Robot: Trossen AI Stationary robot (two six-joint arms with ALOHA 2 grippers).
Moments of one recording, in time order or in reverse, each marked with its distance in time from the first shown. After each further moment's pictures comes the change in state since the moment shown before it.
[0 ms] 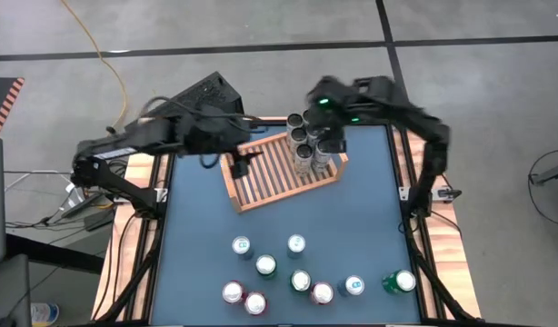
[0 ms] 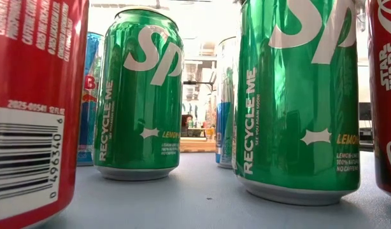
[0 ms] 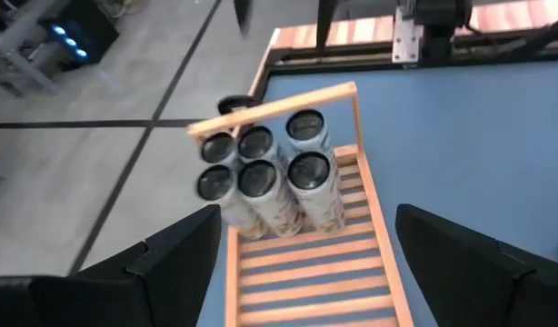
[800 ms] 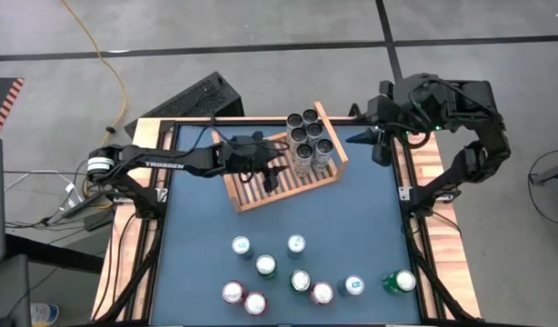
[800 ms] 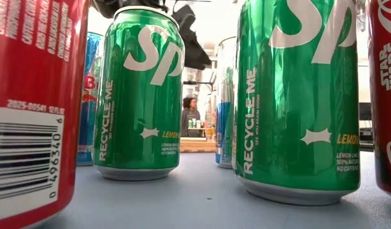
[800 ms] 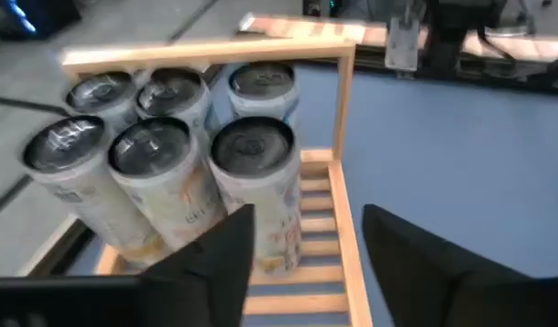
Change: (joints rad) left arm 0.082 0.146 -0.613 0.870 0.156 -0.165; right arm 0.183 -0.324 -0.001 0.029 -0.047 0.350
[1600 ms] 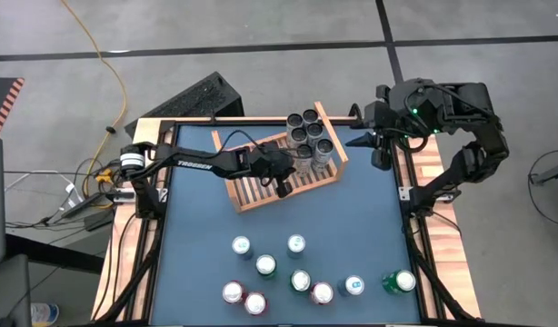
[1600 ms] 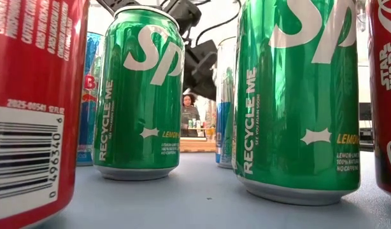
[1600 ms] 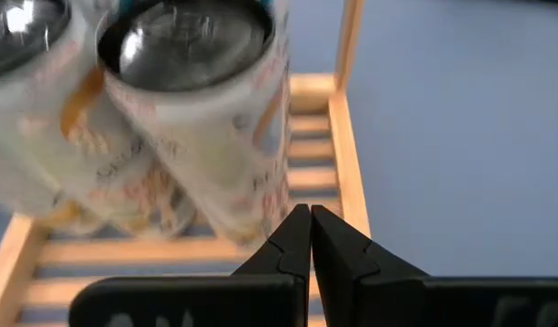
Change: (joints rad) left arm 0.004 0.265 0.122 -0.021 0.023 -0.034; right arm 0.034 0.011 0.000 -0.022 -0.003 -0.008
